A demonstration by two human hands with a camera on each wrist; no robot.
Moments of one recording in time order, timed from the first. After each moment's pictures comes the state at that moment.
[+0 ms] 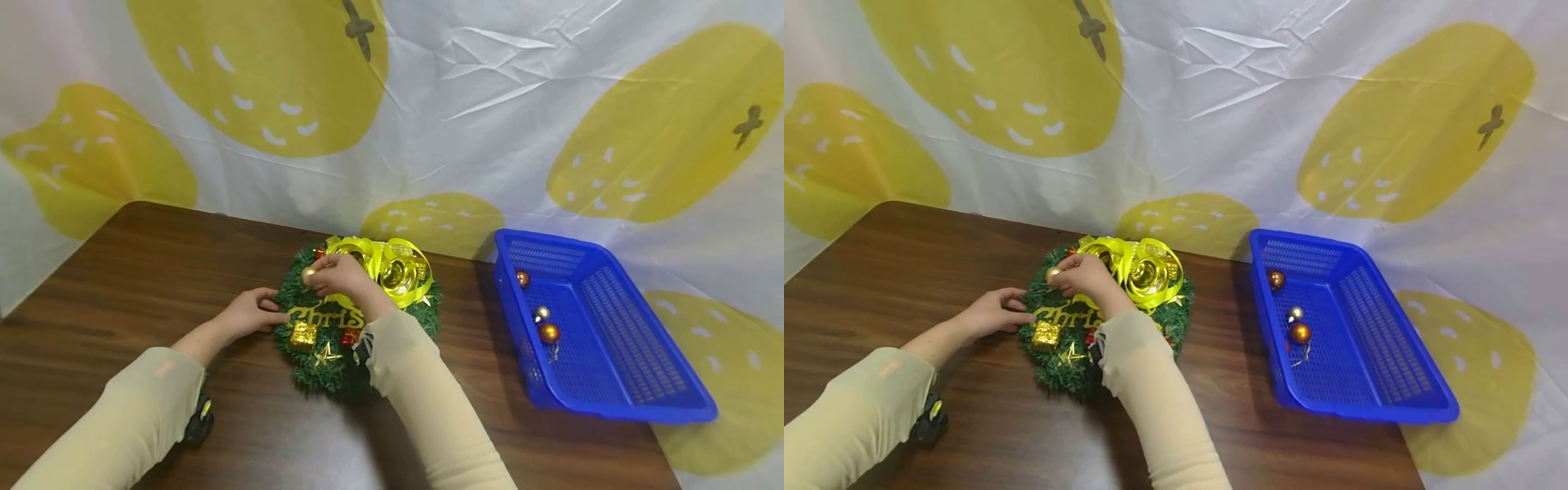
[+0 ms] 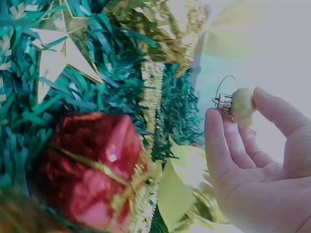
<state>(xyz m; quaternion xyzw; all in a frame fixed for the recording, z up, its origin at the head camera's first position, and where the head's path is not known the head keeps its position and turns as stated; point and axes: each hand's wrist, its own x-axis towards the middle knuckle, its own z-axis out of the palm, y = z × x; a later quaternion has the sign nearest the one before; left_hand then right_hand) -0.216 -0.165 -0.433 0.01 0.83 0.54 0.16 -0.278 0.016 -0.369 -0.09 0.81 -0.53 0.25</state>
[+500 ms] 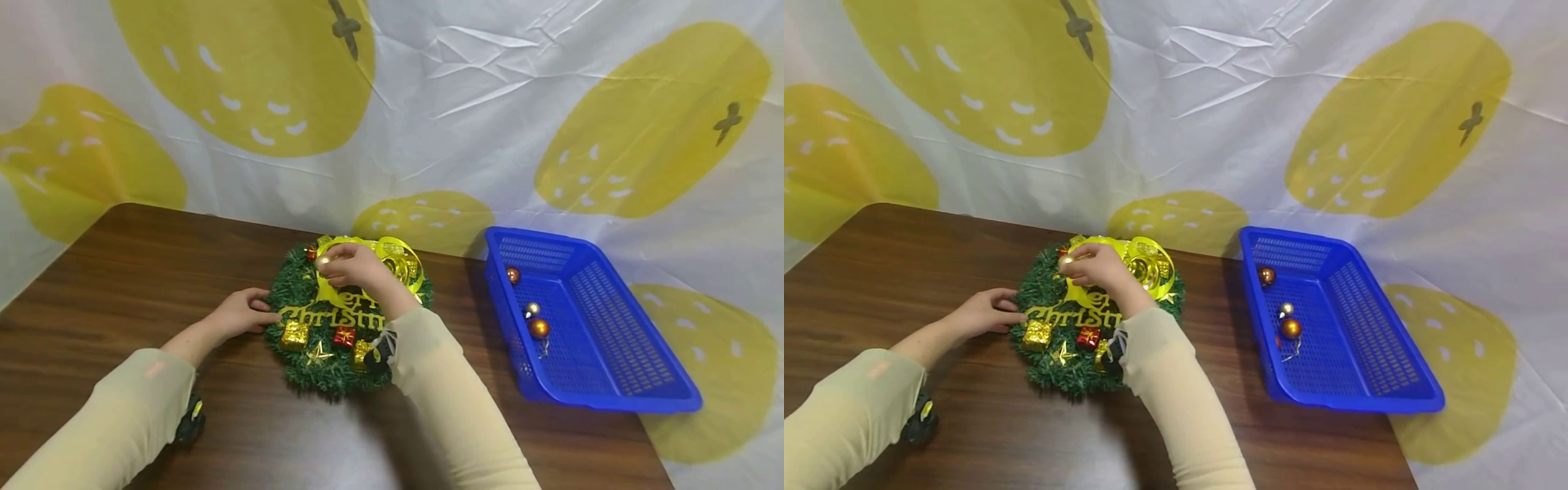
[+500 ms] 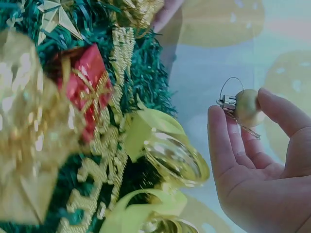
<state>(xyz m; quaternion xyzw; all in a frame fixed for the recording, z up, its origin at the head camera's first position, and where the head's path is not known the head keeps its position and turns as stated) -0.213 -0.166 -0.430 0.02 0.83 0.53 0.17 -0.278 0.051 -0.346 -0.10 0.78 -0.57 0.24</state>
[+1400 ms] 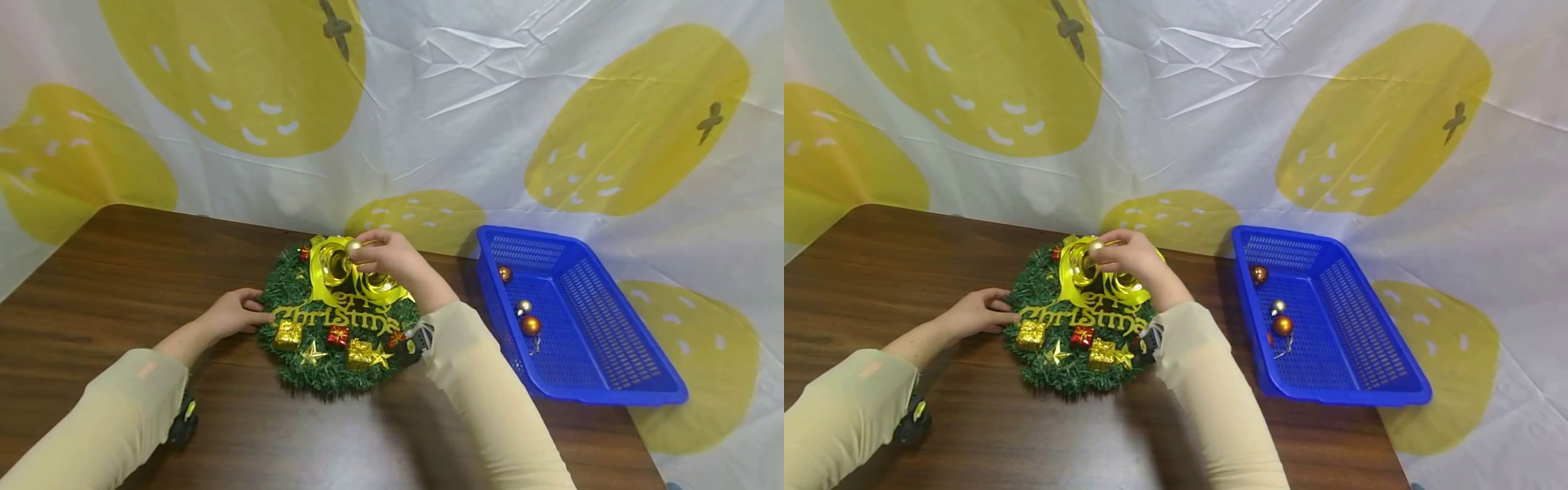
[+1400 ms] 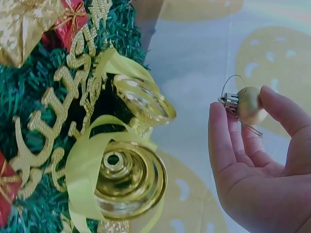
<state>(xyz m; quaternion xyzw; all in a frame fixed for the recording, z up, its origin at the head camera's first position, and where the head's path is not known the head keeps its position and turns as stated) -0.217 -0.170 -0.432 0.02 0.83 0.53 0.17 -0.285 0.094 -0.313 -0.09 0.78 -0.58 0.21</state>
